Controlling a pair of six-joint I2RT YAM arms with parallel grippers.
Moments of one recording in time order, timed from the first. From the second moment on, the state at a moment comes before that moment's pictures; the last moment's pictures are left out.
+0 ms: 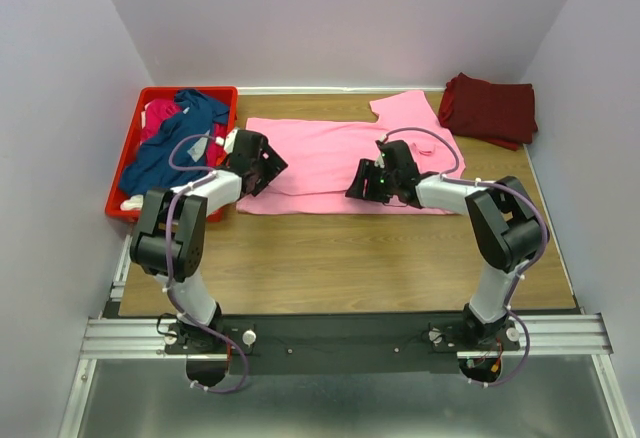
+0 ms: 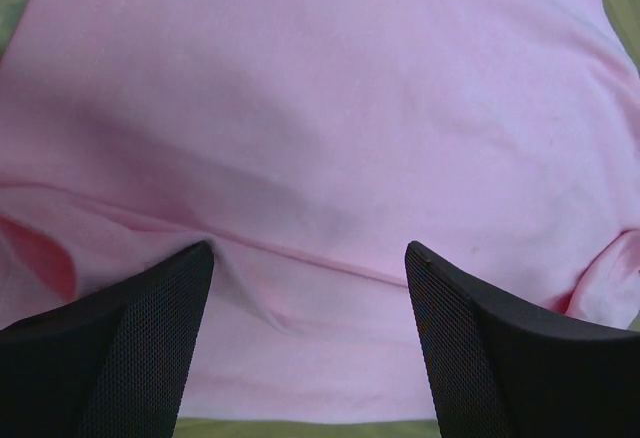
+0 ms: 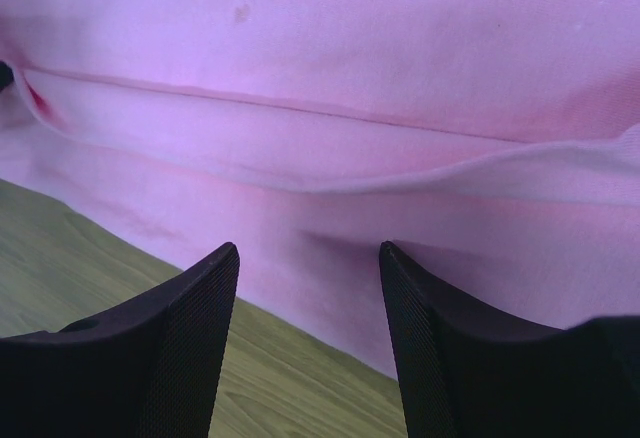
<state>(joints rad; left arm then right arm) -0.26 1.71 0.96 -0.02 -0.04 -0.95 0.48 1.84 1.00 0.06 -0.22 0.57</state>
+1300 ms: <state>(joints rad) -0.24 1.34 0.83 -0.10 -0.05 -0.63 0.46 2.10 1.43 -0.02 -0.26 0.54</state>
